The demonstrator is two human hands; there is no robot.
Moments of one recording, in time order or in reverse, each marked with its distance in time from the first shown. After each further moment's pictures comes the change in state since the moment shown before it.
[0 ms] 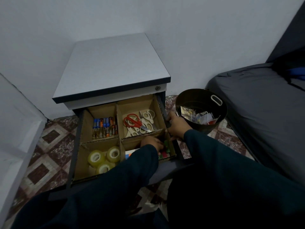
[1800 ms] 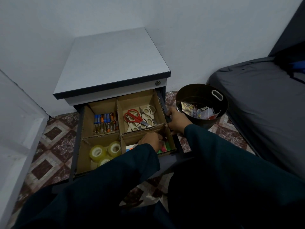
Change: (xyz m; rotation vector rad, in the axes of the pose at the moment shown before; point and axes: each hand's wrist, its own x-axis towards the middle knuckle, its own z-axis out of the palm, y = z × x) left_hand -0.003 -0.012 -0.005 0.704 0.059 0.299; right_hand -0.008 0.000 -0.001 0.121 -0.018 0.010
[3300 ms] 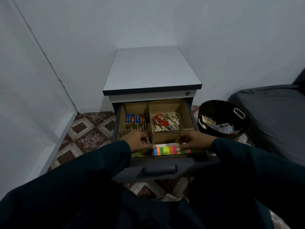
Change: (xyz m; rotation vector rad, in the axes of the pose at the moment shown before) left_hand -0.088 -0.124 -0.068 -0.095 0.083 0.078; right_hand -0.044 -0.024 0.027 -0.506 -0.368 -0.320
